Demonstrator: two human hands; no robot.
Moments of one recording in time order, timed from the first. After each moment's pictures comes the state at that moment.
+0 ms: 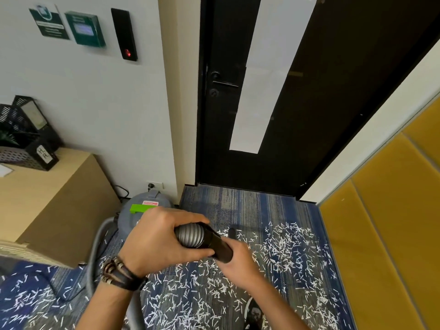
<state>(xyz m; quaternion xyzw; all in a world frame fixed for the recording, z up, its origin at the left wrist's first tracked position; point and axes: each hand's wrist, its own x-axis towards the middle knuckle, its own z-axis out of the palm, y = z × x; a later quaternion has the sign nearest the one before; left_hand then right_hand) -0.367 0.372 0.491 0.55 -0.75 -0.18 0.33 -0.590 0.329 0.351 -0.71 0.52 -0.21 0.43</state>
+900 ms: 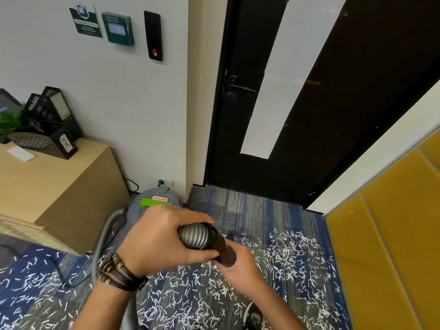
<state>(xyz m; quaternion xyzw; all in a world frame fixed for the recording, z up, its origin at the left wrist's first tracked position) -0.351 0.407 0.508 0.55 -0.75 -0.18 0.33 -0.573 0.353 0.365 -0.70 0.50 -0.19 0.47</state>
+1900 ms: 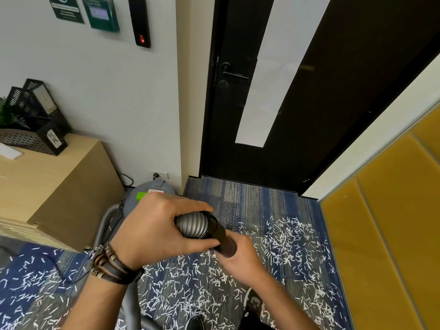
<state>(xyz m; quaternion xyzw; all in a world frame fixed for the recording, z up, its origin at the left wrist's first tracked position) -0.347 0.406 0.516 0.53 -0.76 -0.16 0.34 -0.574 0.363 0.376 -0.70 0.49 -0.21 0.47</state>
